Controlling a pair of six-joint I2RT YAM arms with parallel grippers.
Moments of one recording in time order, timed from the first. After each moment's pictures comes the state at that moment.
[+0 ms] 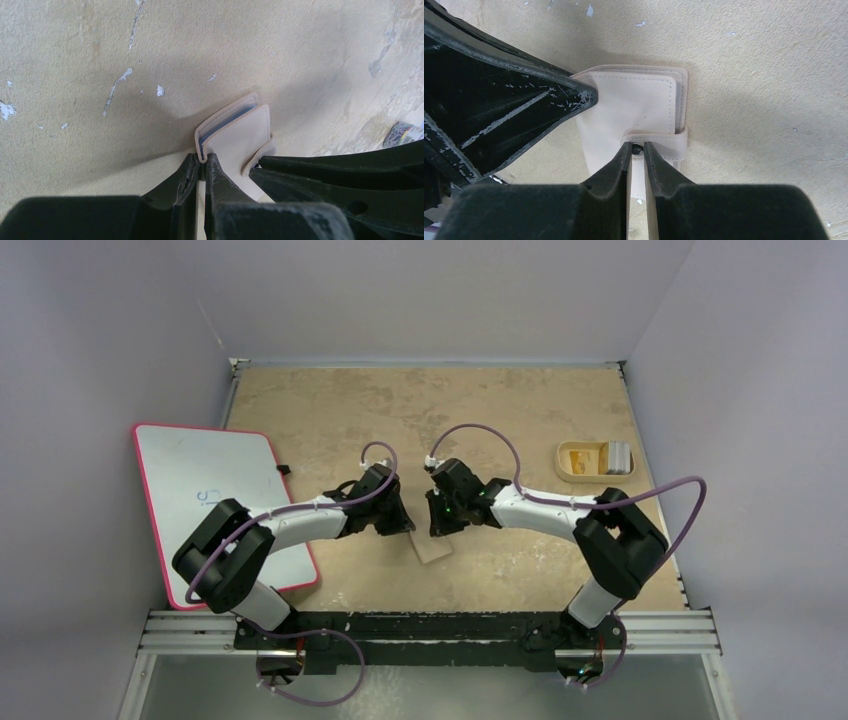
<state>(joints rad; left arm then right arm) -0.70 1.53 0.72 -0.10 0.06 -0.96 0.83 1.64 0.95 -0.31 -0.07 0.52</state>
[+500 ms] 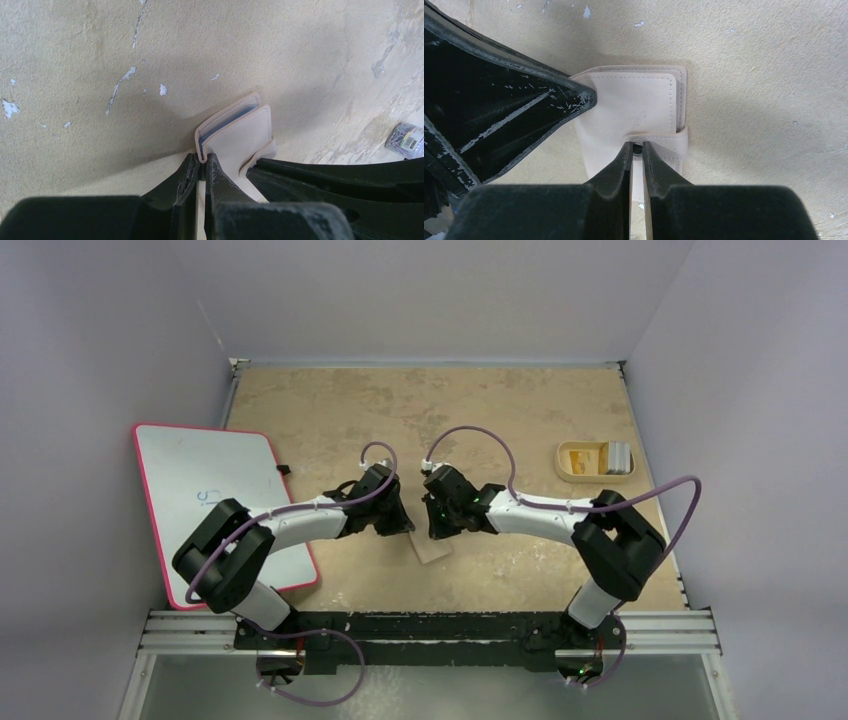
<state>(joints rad) -0.70 1.53 0.72 -0.11 0.06 -0.97 0.88 1.65 0.95 -0.31 0.03 0.55</state>
